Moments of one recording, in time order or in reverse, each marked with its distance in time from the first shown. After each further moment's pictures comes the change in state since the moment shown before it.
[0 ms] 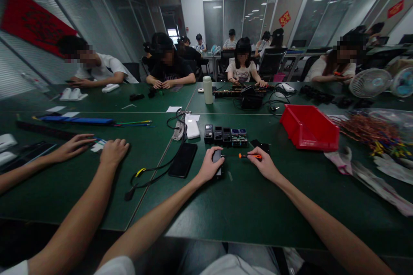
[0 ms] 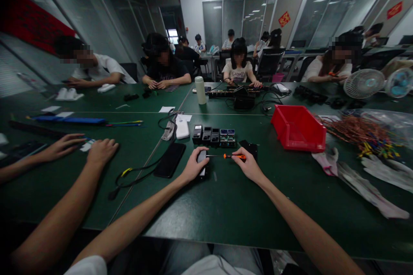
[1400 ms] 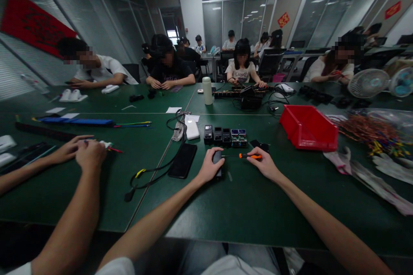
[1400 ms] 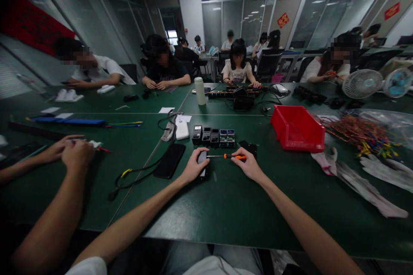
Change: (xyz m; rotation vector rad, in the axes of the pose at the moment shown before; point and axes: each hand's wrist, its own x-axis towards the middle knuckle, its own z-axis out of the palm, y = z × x) left_hand -0.001 0.003 0.001 0.008 -0.019 -0.005; right_hand 0.001 -0.003 -0.006 0.026 -0.020 0.018
